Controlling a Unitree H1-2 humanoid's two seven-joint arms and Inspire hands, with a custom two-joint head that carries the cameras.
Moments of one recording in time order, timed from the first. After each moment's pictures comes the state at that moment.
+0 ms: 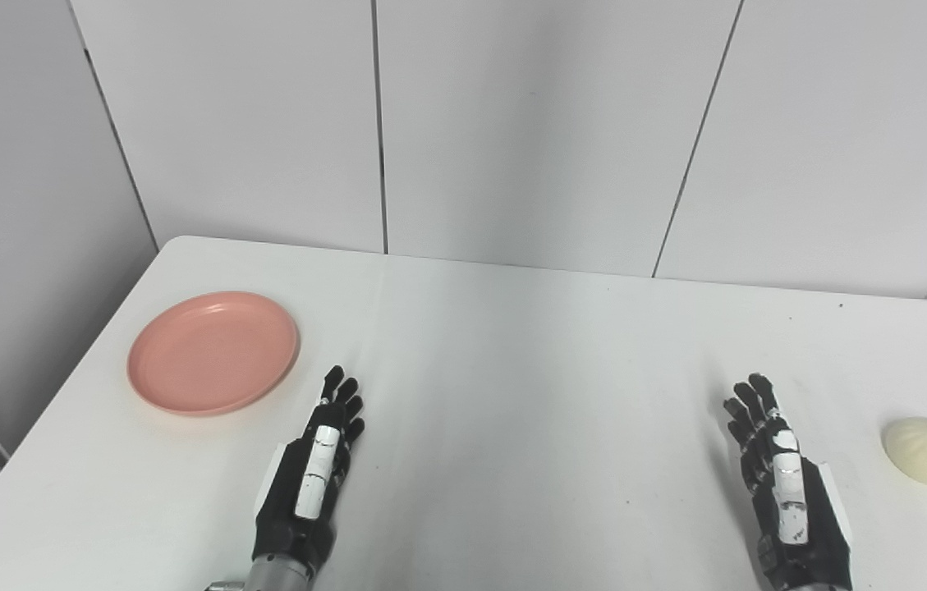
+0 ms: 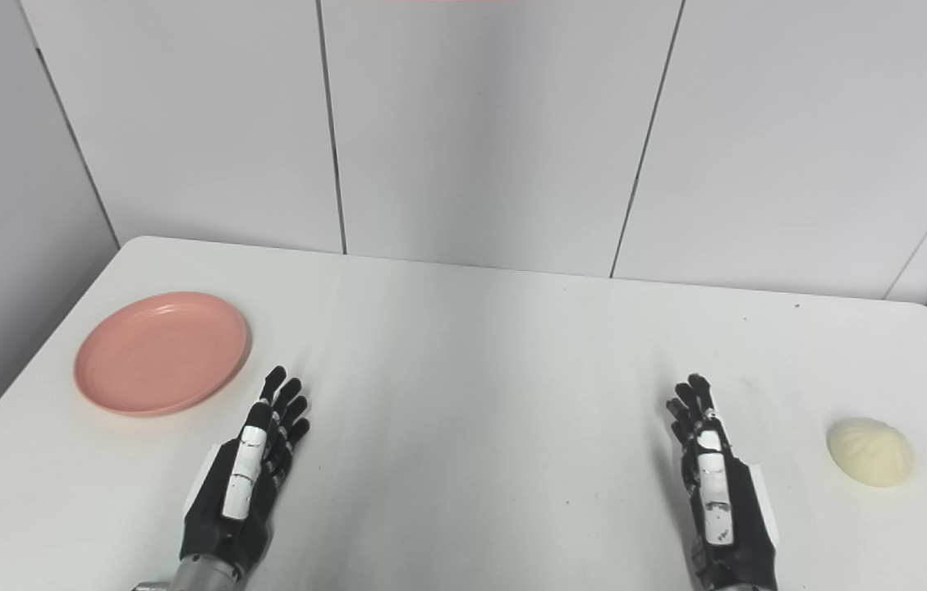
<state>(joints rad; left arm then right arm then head) 0.03 -0.05 -0.04 -0.16 -0.13 0.09 -0.05 -0.03 -0.13 -0.10 -0.05 0.17 -0.10 0.10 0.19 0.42</state>
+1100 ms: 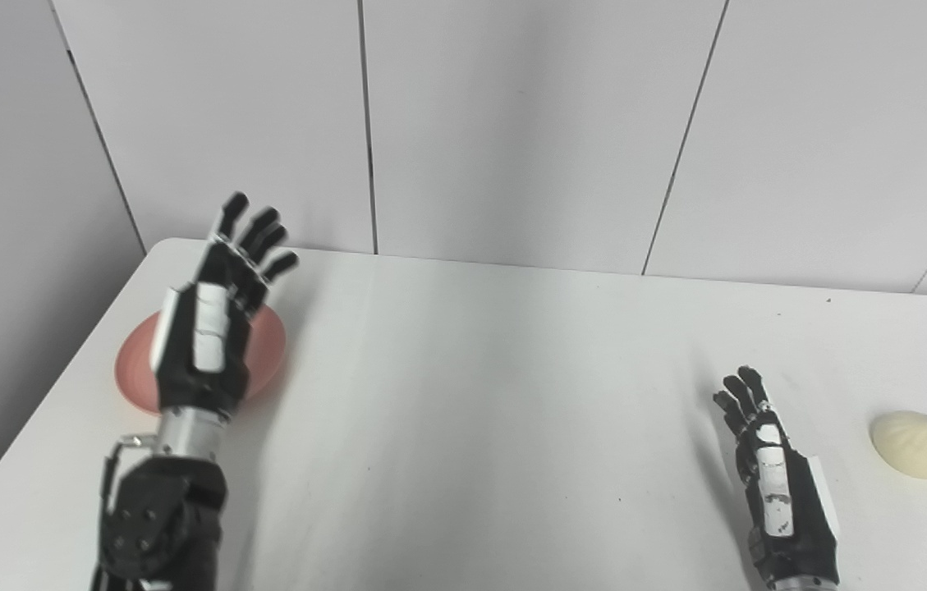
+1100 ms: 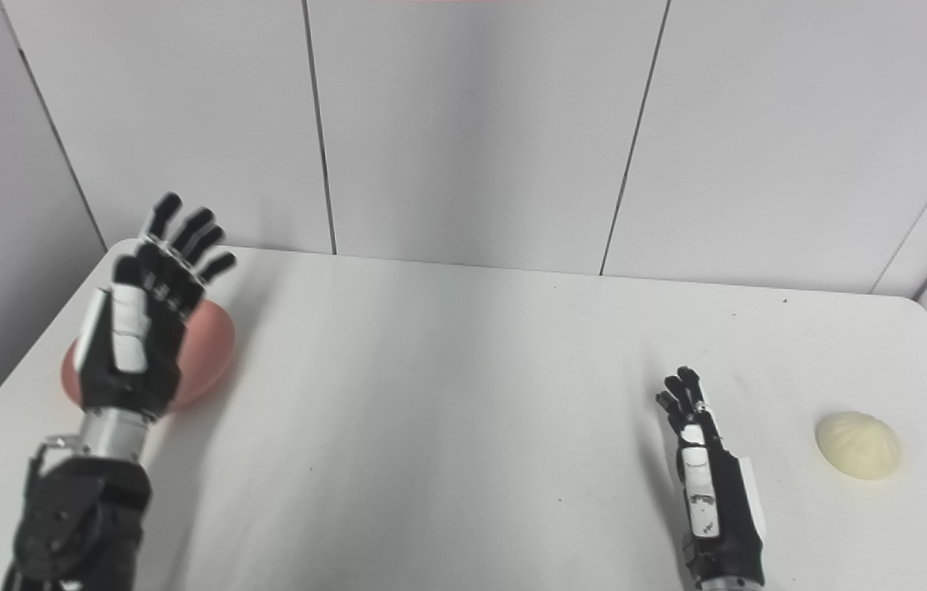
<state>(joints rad) -0.29 0.14 0.21 -0.17 -0.26 0.03 -0.05 -0.04 -0.10 -0.09 -0.03 0.10 -0.13 0.07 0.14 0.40</state>
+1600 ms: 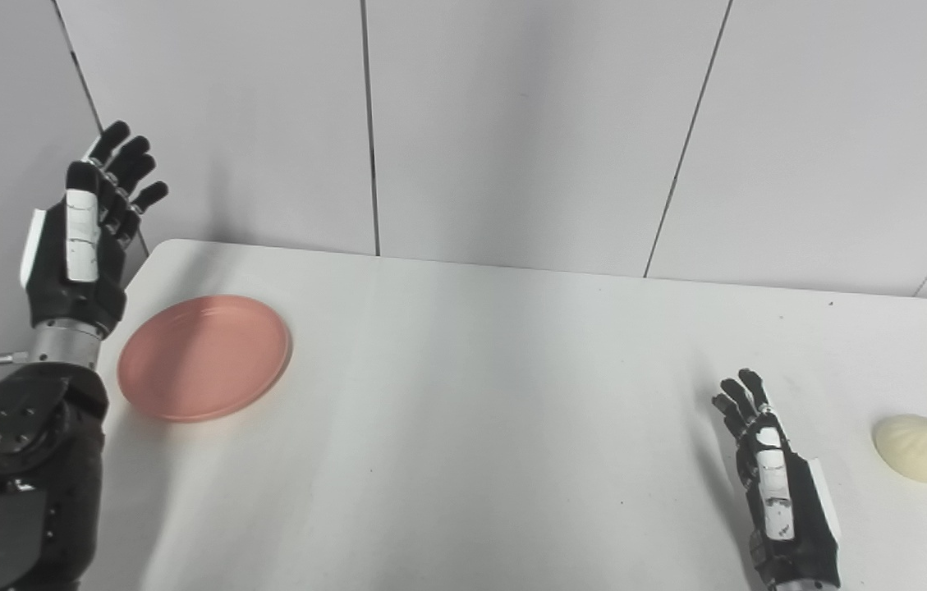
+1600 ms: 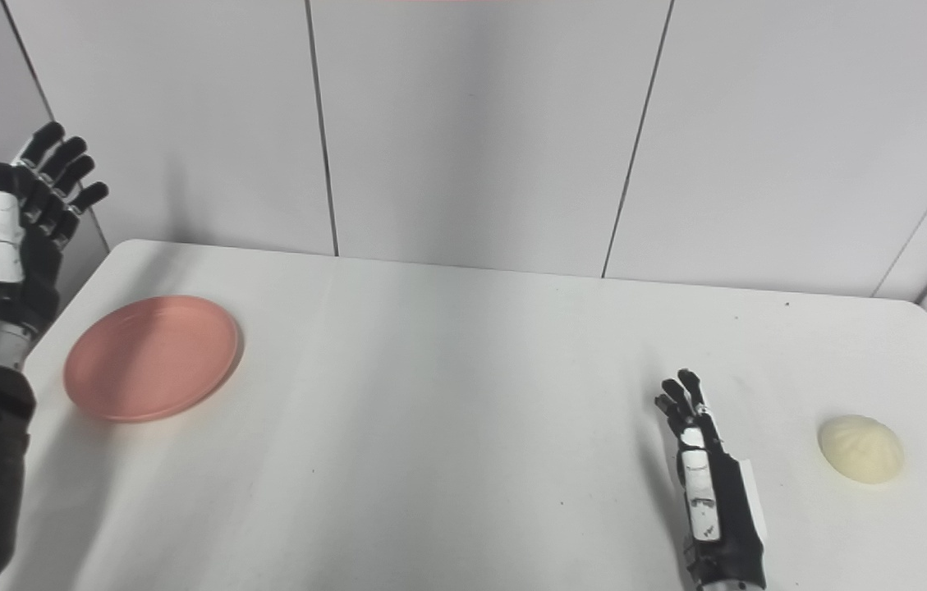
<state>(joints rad) -0.45 0.38 0.34 0.10 -0.30 0.05 -0.05 -0.04 -0.10 -0.09 -0.03 0.10 -0.13 0.08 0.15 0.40</state>
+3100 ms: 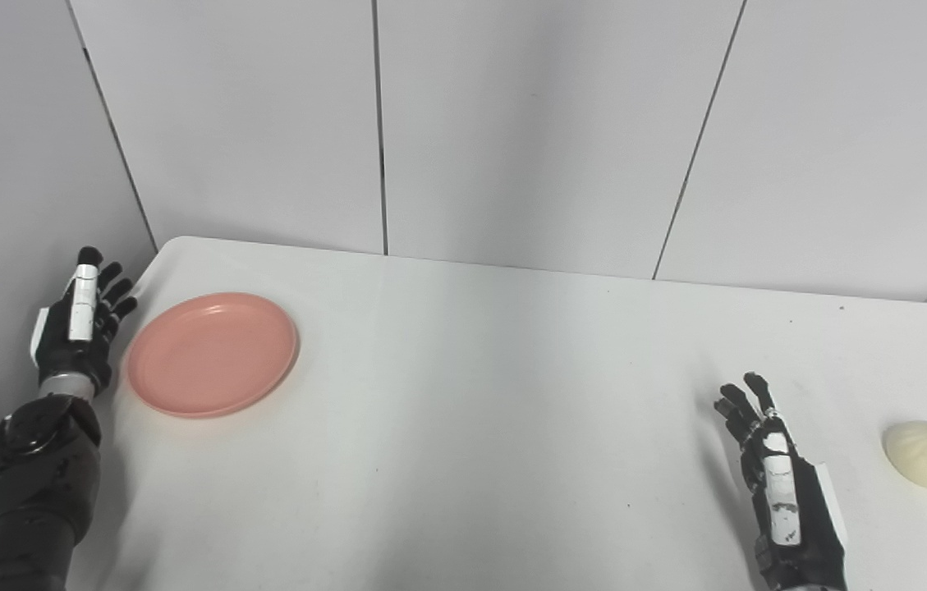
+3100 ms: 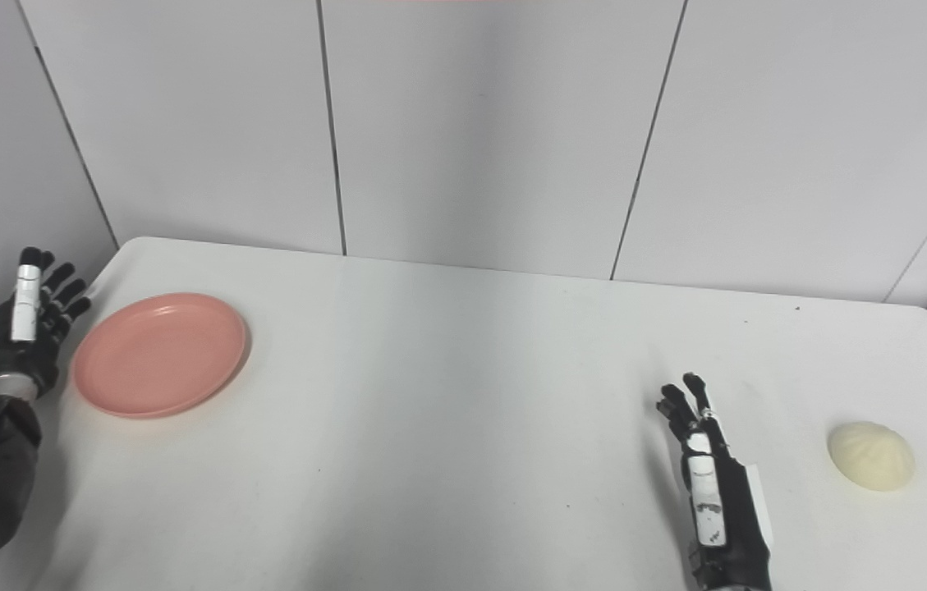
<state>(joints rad) -0.64 0.45 0.34 1.01 -0.32 -0.25 -0.12 -0.04 -0.10 -0.09 -0.04 0.10 -0.13 0.07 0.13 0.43</state>
